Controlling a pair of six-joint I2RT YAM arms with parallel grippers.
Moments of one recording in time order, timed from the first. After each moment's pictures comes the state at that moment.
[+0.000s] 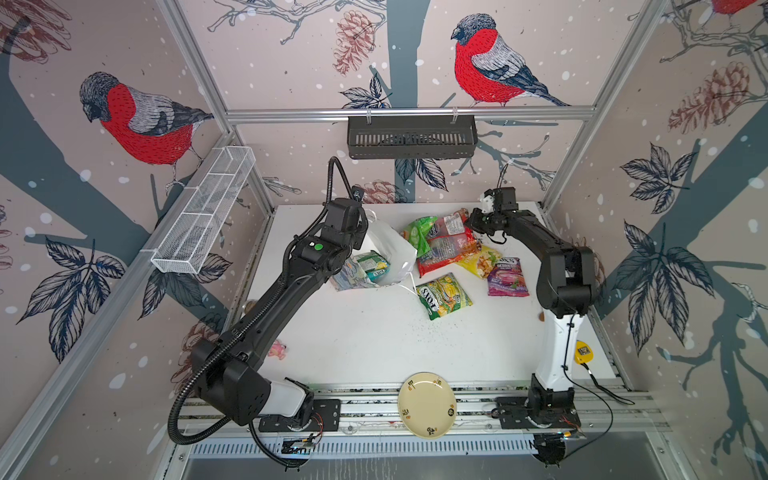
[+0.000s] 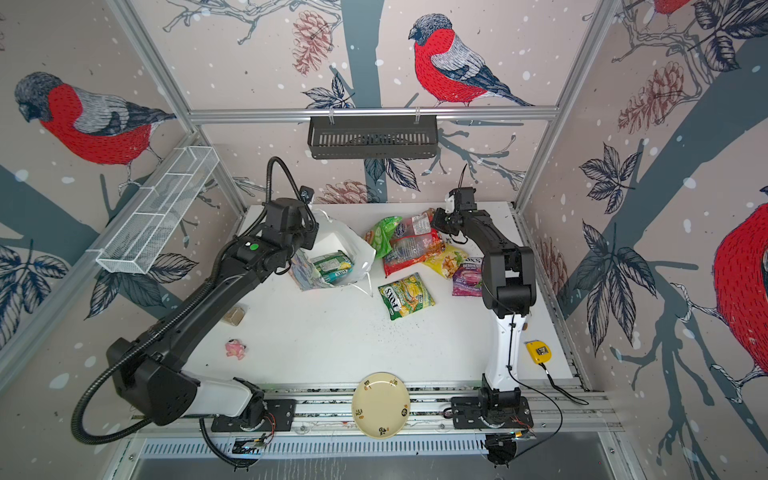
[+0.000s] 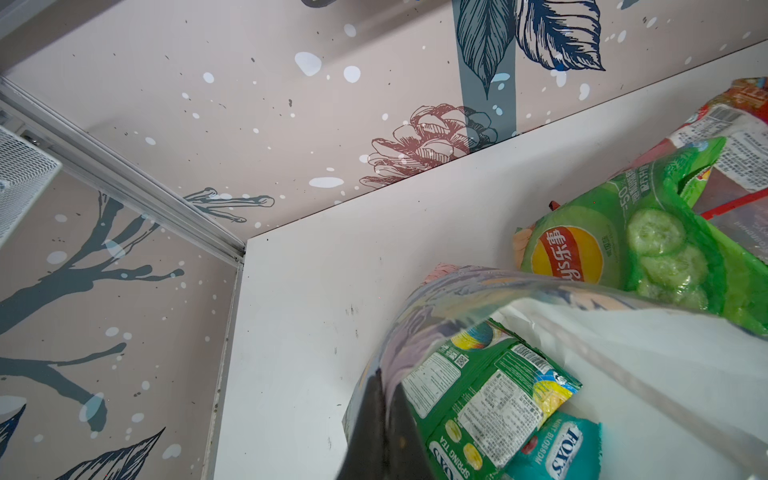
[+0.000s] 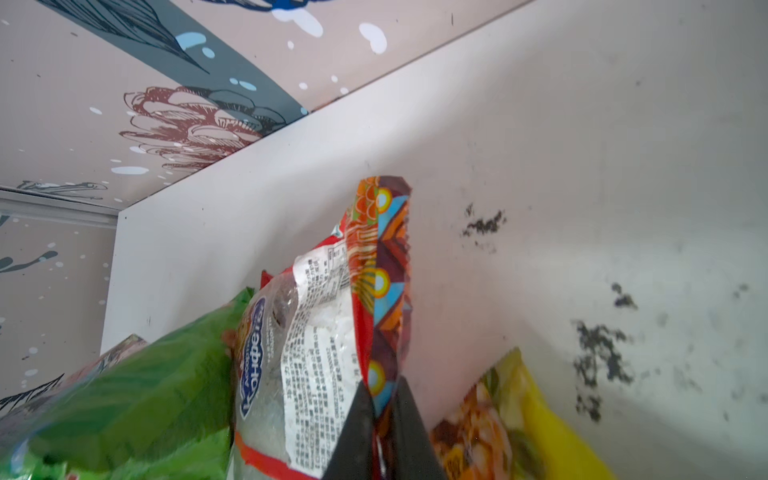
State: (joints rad) left arm -0.47 1.41 1.39 -0.54 -0.42 0.11; right arm 0.11 2.18 1.78 -0.40 -0.42 0.41
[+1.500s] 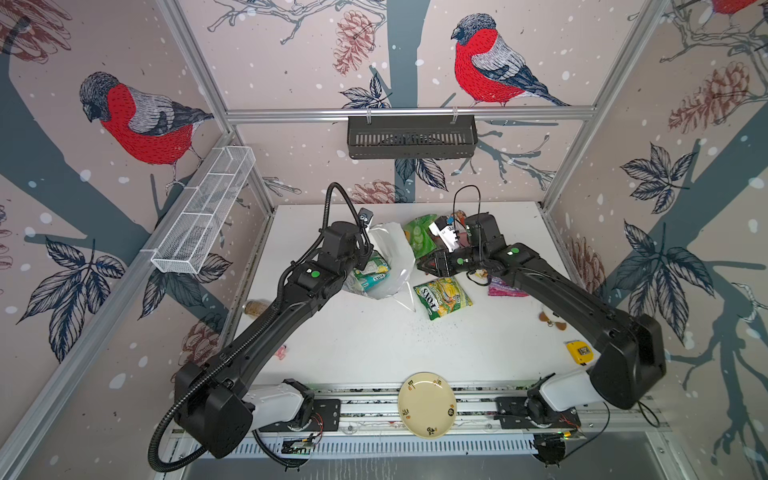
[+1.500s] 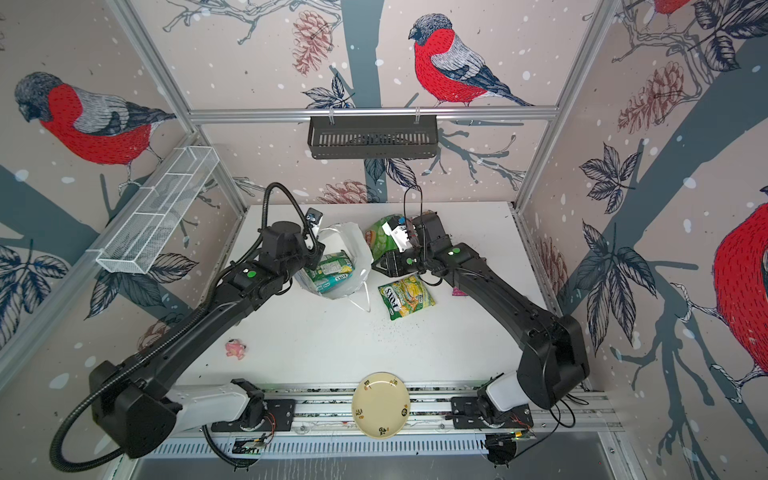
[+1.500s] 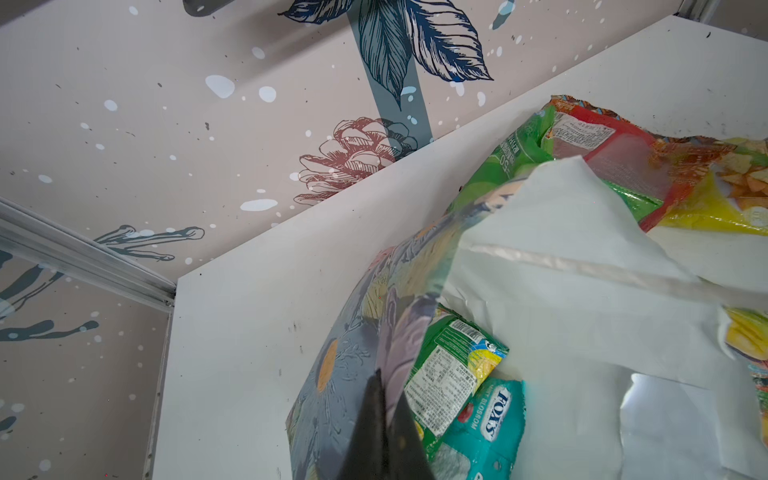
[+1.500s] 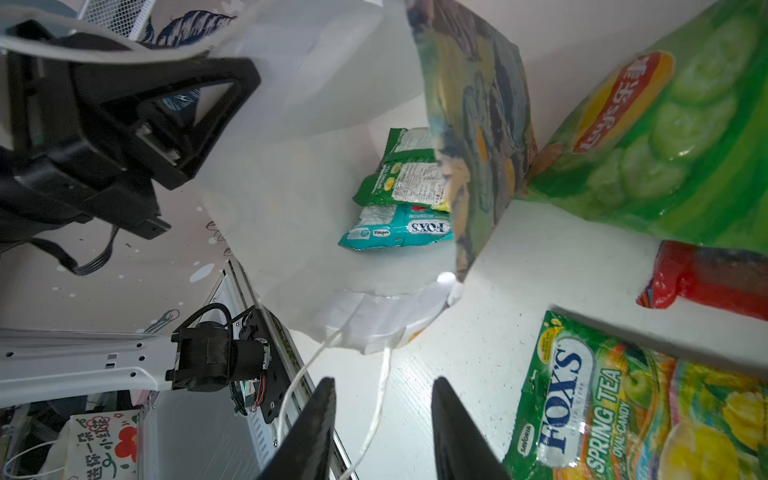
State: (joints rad) left arm -0.52 1.24 1.12 -0.37 -0.24 0.17; right arm 0.56 1.44 1.24 -0.47 -0.64 0.29
